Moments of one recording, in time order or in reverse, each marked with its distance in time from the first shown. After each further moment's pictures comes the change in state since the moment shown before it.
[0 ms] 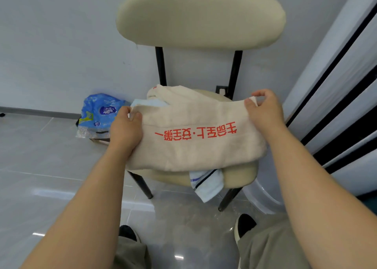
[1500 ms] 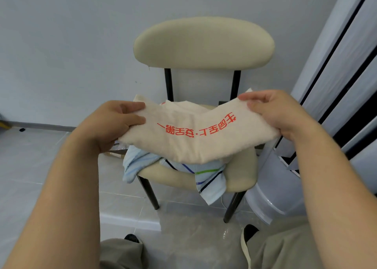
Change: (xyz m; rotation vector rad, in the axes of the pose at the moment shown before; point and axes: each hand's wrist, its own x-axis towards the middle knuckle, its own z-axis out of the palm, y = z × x) left_hand -0.047 0.077 -0.124 -0.249 -0.430 -0.032; right_hand -0.056 -0.078 -0.071 0.136 -0.338 -0.105
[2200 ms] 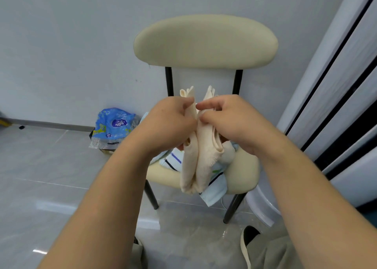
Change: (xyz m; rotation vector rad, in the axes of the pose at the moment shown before) left_hand -0.042 0.052 0.091 0.283 -0.105 0.270; right_hand -0.043 -0.057 0.071 -0.017 -0.237 -0.016
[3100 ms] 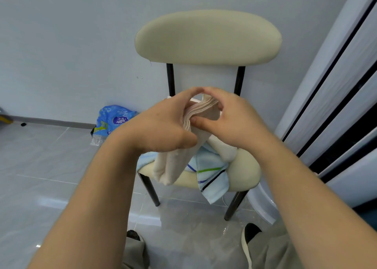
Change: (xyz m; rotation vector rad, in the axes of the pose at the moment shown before) left_hand -0.002 -0.011 -0.022 0.169 -0.237 0.185; right_hand 0.016 0.027 0.004 -0.419 0.152 -0.316
